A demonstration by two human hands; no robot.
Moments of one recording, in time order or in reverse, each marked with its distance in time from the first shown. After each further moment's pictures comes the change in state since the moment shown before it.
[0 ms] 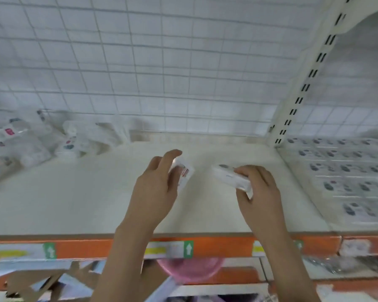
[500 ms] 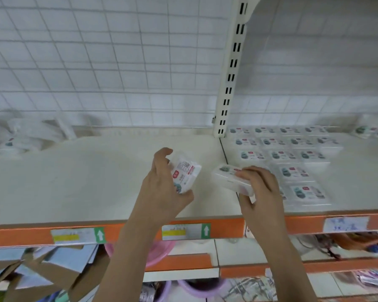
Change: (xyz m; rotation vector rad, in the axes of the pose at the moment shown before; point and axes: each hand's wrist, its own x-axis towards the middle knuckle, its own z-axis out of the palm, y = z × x) left_hand -0.016 0.145 0.109 -0.074 -0.169 -0.131; right_hand -0.026 0.134 -0.121 0.051 0.058 -0.054
